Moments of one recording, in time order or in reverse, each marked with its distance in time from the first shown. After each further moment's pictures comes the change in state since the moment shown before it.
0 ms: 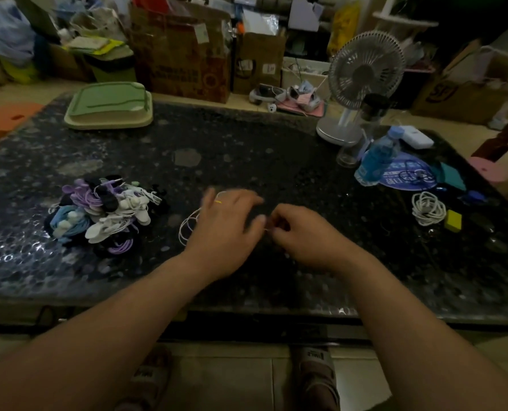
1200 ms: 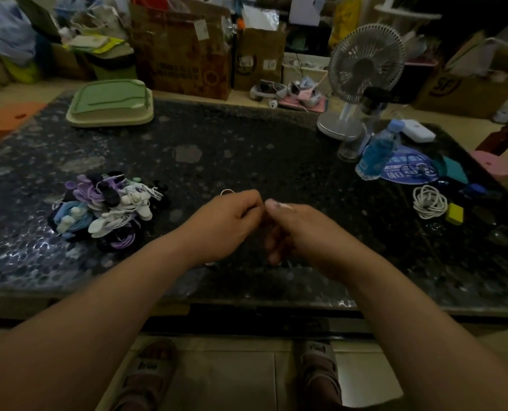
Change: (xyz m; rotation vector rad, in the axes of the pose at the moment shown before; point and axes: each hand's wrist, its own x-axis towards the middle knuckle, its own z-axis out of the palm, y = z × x) left_hand 0.005 0.013 -0.037 -0.308 -0.312 -0.059; right_hand -0.037 -0.028 -0.007 0.625 -0.150 0.159
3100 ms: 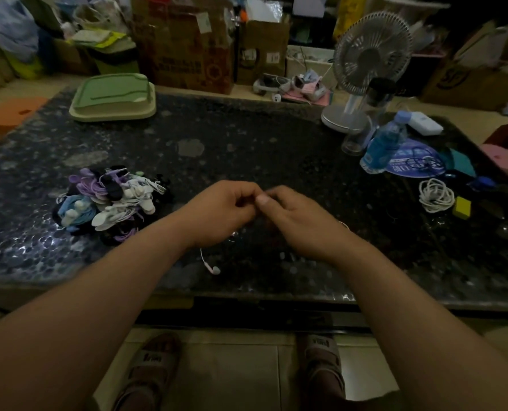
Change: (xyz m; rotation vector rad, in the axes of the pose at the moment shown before) left_hand 0.003 -0.001 -0.009 -0.146 -0.055 -0.035; right_hand 0.017 0.001 0.004 -0.458 0.139 -0.131
